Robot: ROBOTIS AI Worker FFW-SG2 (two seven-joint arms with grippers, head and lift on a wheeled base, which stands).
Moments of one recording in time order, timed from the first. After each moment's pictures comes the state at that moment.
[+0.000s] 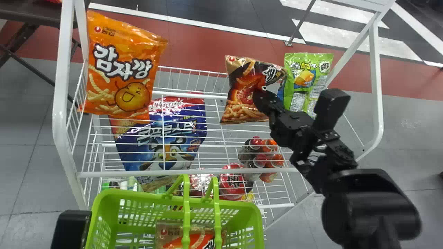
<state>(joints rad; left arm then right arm) 0.61 0.02 -0.20 -2.46 0.27 1.37 -1.12 0.32 -0.23 -0.25 -2.18 -0.28 0.50 0.31</state>
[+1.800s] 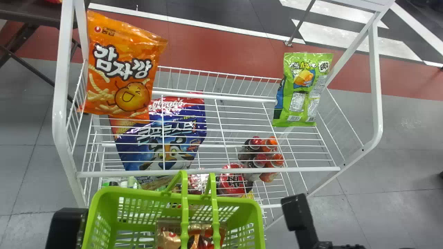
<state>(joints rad) 0.61 0.02 -0.19 -2.47 0.28 1.35 -1.13 0.70 -0.23 -0.22 -2.63 -0.45 1.57 0.51</state>
